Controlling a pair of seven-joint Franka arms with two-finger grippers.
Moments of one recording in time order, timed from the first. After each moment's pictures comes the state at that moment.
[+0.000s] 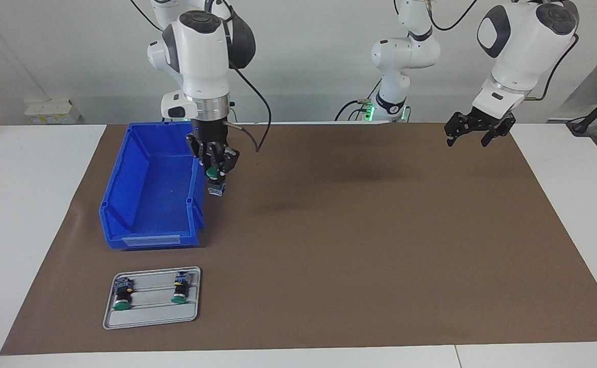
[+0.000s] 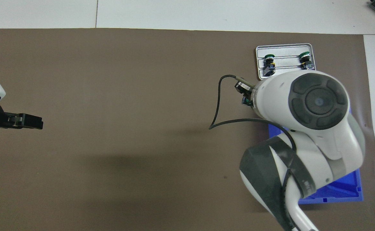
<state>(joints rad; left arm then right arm) -0.03 -0.15 0.01 -1.91 0.00 1.73 0.06 0.18 0.04 0.12 -1.77 -0.17 1.98 0.89</state>
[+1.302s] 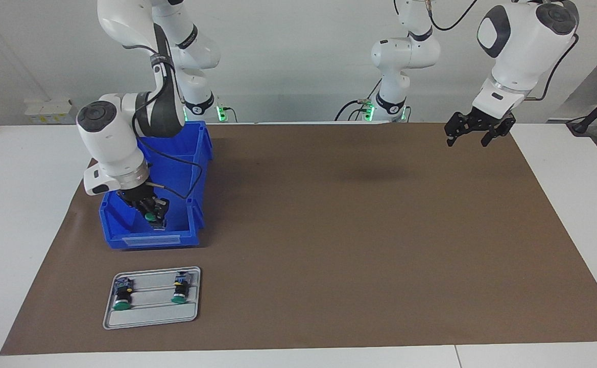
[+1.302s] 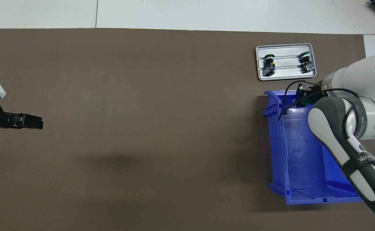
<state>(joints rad) -0.03 -0.15 0.01 -1.91 0.00 1.73 0.06 -0.14 0.20 0.12 -1.92 -0.08 2.17 0.37</state>
